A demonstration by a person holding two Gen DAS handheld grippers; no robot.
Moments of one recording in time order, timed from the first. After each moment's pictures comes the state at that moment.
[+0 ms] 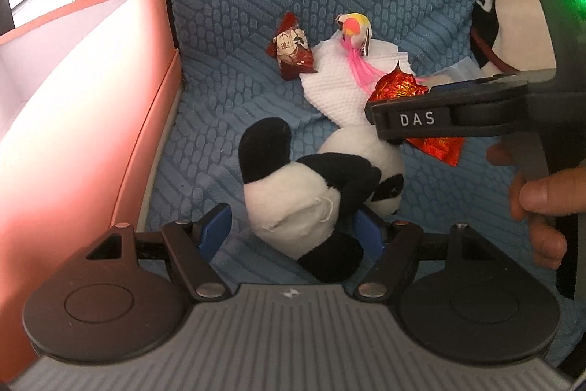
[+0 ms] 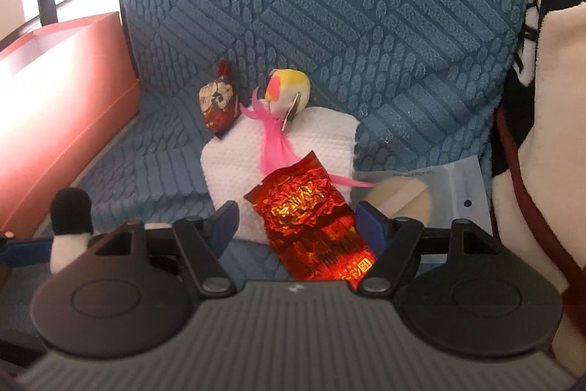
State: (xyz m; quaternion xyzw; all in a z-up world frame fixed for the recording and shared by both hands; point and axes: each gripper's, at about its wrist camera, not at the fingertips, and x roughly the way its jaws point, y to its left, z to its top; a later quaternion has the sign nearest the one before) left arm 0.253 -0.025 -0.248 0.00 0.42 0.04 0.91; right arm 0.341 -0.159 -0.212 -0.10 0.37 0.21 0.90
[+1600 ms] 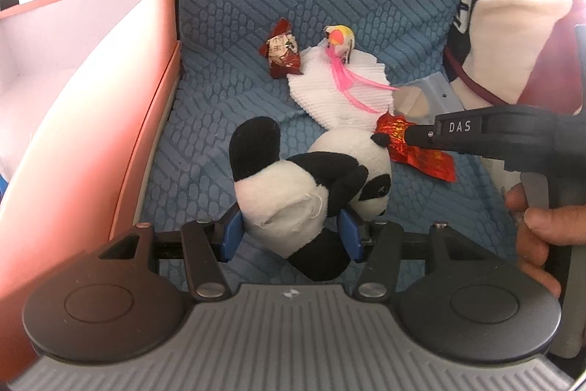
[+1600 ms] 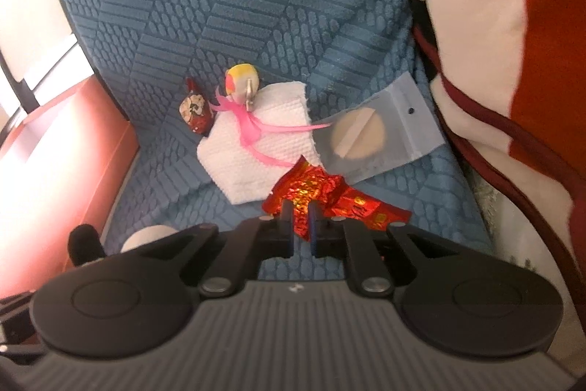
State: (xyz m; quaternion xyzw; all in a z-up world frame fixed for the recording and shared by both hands) left arm 0.221 -0.018 -0.221 -0.06 0.42 0.01 0.90; right arm 0.302 -0.202 -0.193 0.07 0.42 0.14 0.90
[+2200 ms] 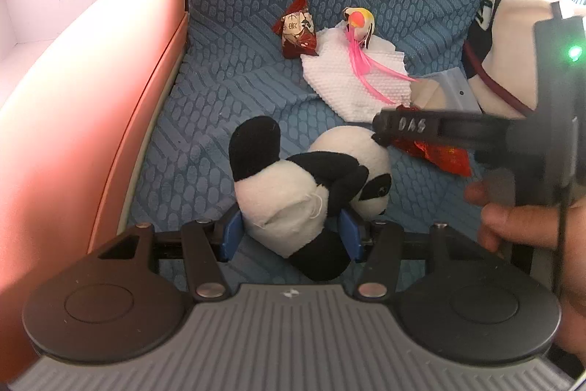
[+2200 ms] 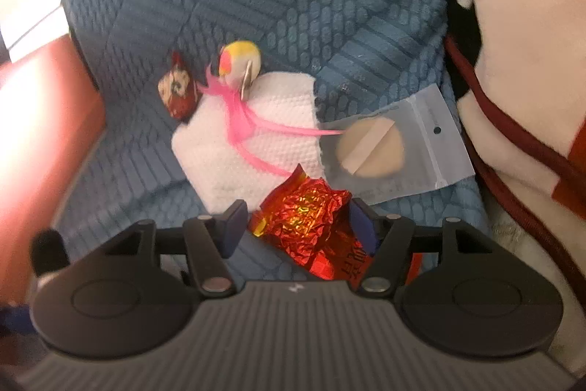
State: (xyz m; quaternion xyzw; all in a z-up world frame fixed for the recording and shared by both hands) left arm 0.236 -0.009 -0.238 -0.09 0.45 0.02 0.89; right arm 0.325 -0.165 -0.222 -0.03 0.41 0.11 0.90
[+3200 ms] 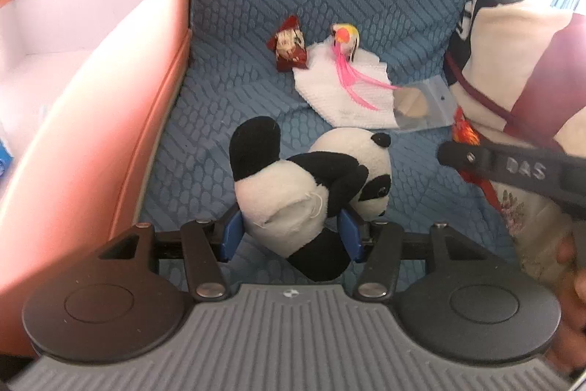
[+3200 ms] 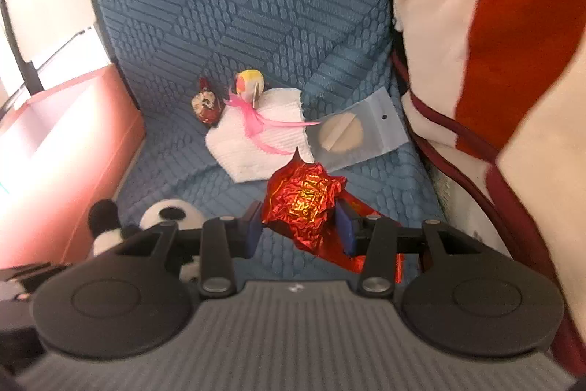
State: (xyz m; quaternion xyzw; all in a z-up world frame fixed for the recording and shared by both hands) left arm 0.213 -0.008 -0.222 -0.09 0.43 0.01 0.90; right arm 0.239 -0.206 -0.162 0.02 0.39 0.10 0.91
